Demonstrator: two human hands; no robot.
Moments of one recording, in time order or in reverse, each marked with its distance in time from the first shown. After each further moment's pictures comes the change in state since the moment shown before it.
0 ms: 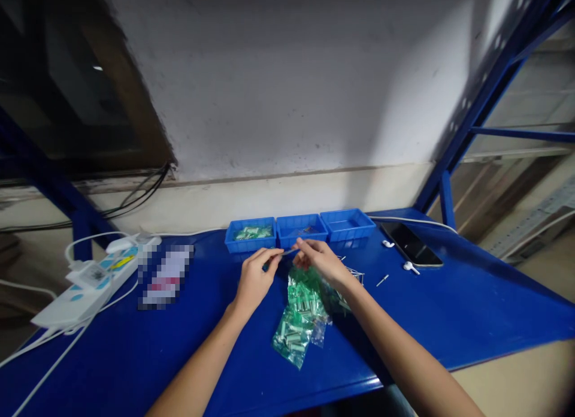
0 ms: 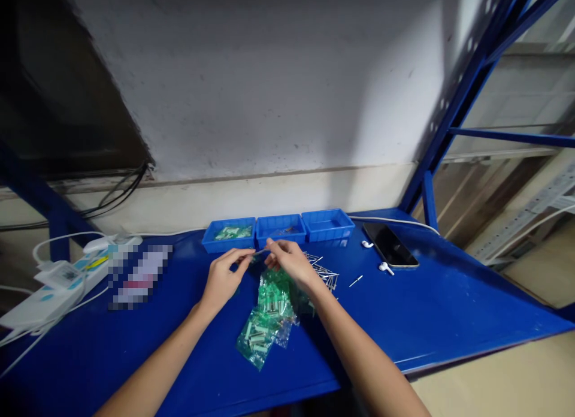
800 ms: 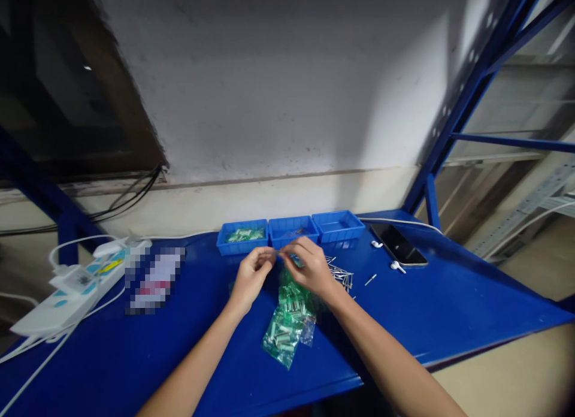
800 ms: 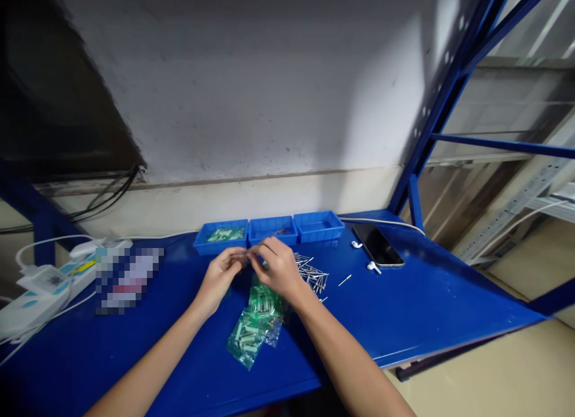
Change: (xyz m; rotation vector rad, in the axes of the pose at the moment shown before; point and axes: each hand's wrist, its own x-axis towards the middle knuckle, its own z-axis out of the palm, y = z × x) left_hand -0.001 -0.007 0.014 -0.396 -0.017 -0.316; right_hand -0.018 -0.007 0.000 -0.714 0.236 -0.885
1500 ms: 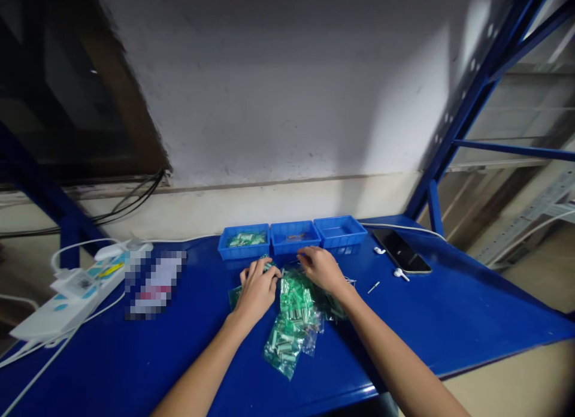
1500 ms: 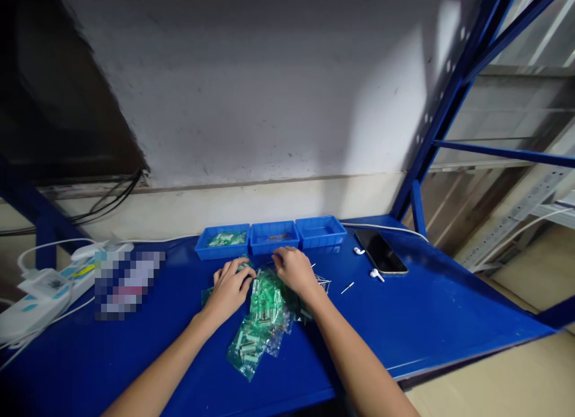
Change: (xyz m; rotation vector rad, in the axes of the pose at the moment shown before) left_hand -0.011 -0.012 0.004 1.003 -0.141 0.233; right_hand -0.012 0.043 -0.002 -0.264 -0.386 0.399
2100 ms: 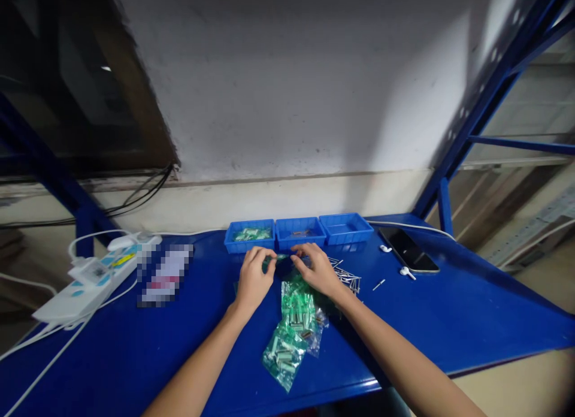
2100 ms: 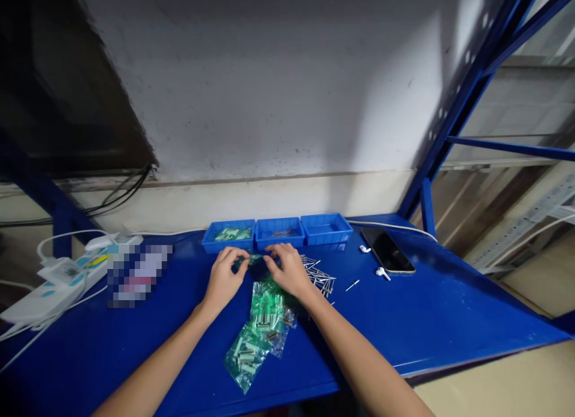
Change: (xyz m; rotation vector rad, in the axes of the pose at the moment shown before) left_hand 0.010 -0.006 -0.013 -0.304 0.338 -0.007; right_hand -0.003 -0.021 0.010 0.311 0.097 -0.109
